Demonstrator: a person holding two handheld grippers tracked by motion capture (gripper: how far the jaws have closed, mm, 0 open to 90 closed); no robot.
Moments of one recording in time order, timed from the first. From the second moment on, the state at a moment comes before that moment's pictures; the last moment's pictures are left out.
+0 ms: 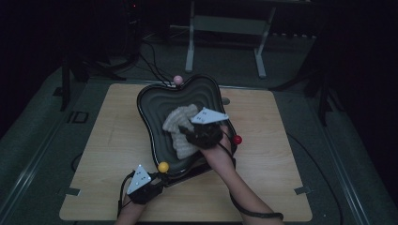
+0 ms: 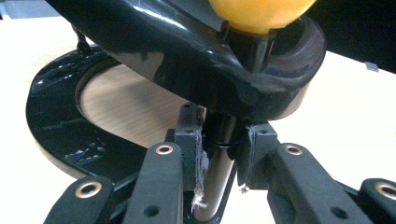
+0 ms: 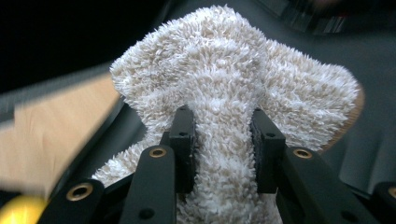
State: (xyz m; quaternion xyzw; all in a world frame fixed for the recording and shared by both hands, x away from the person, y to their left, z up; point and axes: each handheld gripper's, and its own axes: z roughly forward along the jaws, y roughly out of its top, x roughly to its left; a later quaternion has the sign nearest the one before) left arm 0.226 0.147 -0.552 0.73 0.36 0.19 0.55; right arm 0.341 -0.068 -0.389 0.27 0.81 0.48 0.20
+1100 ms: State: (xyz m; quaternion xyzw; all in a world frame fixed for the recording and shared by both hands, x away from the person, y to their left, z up) left arm 0.227 0.150 -0.551 0.73 0.36 0.19 0.54; right arm 0.409 -0.009 -0.388 0.29 0.82 0.44 0.23
